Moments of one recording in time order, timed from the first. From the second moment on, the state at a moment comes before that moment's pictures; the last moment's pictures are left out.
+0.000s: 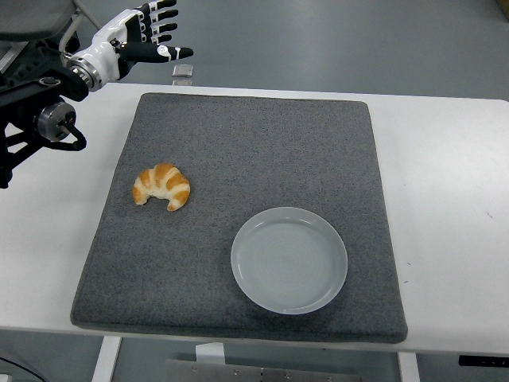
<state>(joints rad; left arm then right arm) -1.17 0.58 -0.12 -0.92 0.17 0.01 -0.31 0.08 0.00 -0.15 0.15 0.04 -0.02 -0.06</state>
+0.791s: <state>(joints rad) -1.33 0.83 0.18 -1.18 0.70 -0.20 -0.31 0.08 0.00 -0.15 0.15 0.04 -0.02 -0.06</state>
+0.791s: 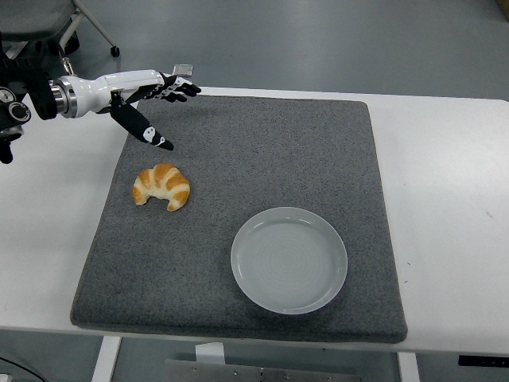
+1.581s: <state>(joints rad) -1.34 0.86 0.25 -1.24 0.96 -0.27 -0.31 0.08 0.00 -0.15 0.15 0.04 -0.02 -0.06</state>
